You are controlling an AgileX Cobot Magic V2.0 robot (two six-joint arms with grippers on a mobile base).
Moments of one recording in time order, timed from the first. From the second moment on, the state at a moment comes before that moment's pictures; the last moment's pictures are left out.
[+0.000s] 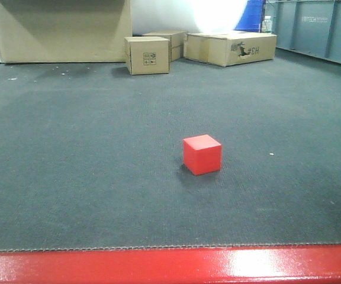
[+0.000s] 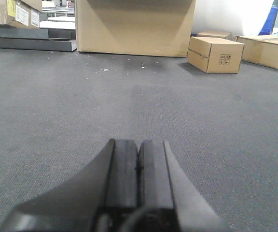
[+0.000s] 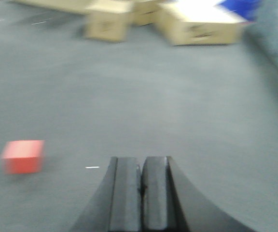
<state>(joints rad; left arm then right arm) -0.02 -0.01 0.03 -0.10 0.03 0.06 0.14 0.28 -0.36 0.04 0.32 -0.11</state>
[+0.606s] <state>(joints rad) -0.02 -0.01 0.03 -0.10 0.03 0.06 -0.02 -0.01 0.03 0.11 0.05 -0.12</state>
